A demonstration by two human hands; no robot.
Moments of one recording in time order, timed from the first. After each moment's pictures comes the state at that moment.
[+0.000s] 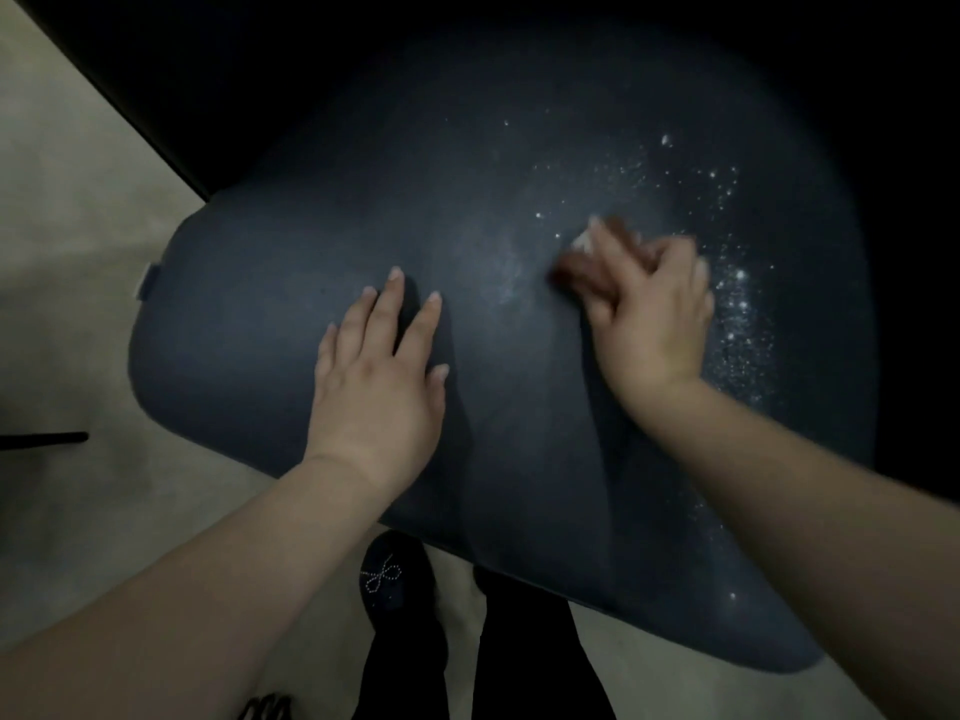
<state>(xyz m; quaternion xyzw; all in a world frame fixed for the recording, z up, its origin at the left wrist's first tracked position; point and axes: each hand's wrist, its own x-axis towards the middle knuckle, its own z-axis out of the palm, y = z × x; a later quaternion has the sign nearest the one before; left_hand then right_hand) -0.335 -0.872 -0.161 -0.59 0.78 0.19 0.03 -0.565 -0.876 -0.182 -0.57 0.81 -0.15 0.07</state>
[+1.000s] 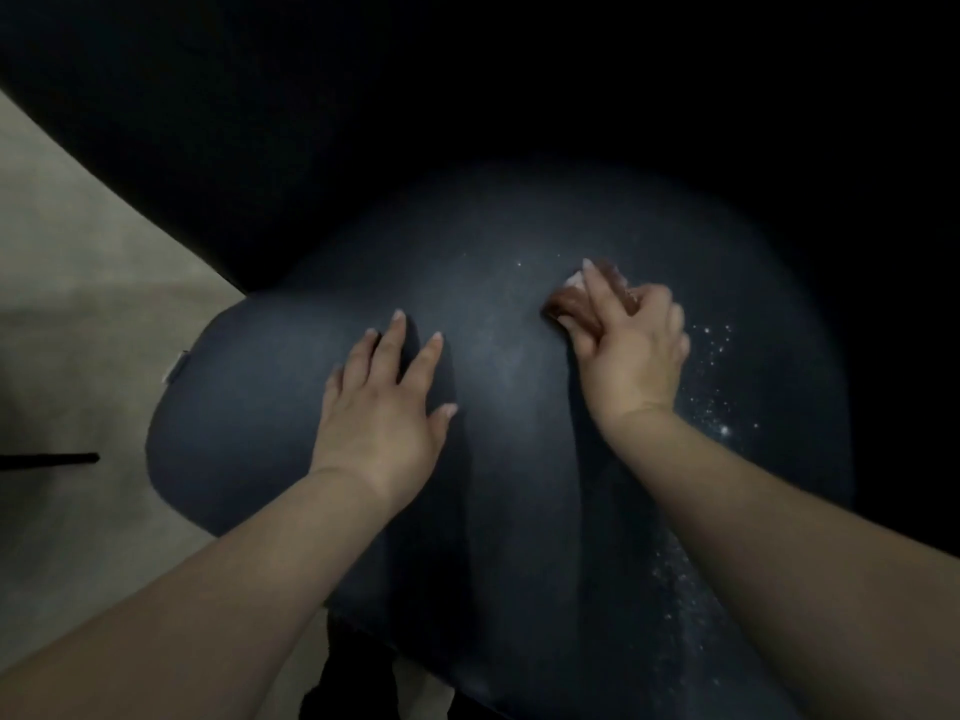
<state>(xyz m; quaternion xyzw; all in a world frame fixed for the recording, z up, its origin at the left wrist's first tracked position) -0.359 -0.948 -0.149 -0.63 0.74 0.22 0.10 -0.583 -0.971 -0.178 -0.58 0.79 -0.13 0.12</state>
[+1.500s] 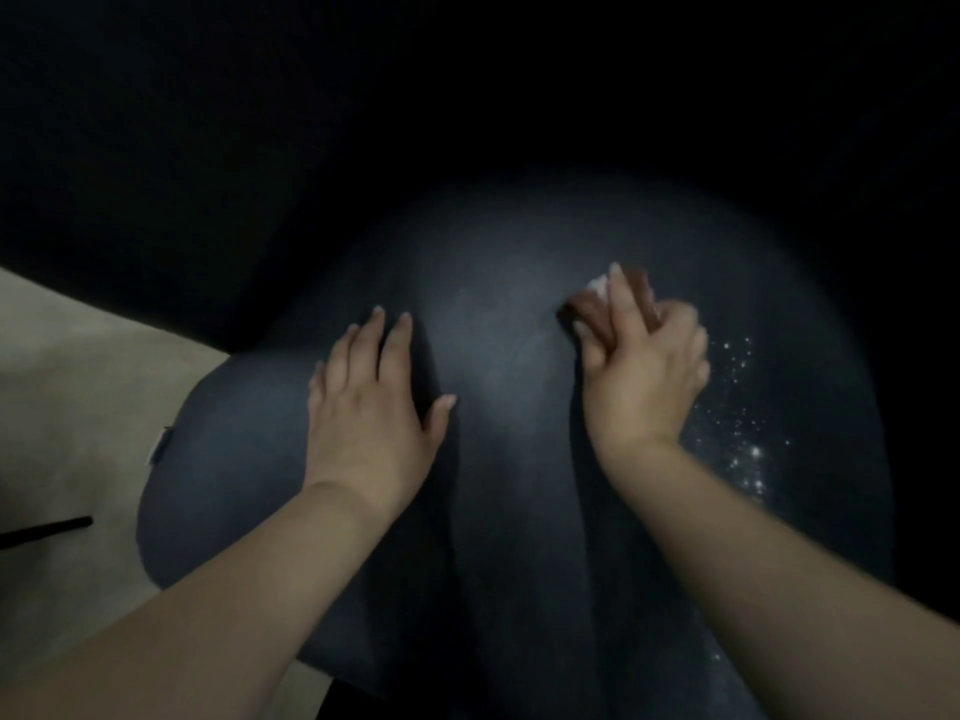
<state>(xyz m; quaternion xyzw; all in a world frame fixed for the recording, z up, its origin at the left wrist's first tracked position) -0.353 -0.999 -0.160 -0.64 0.74 0.20 0.02 -0.565 -0.986 -0.181 -0.48 0.86 -0.16 0.09</state>
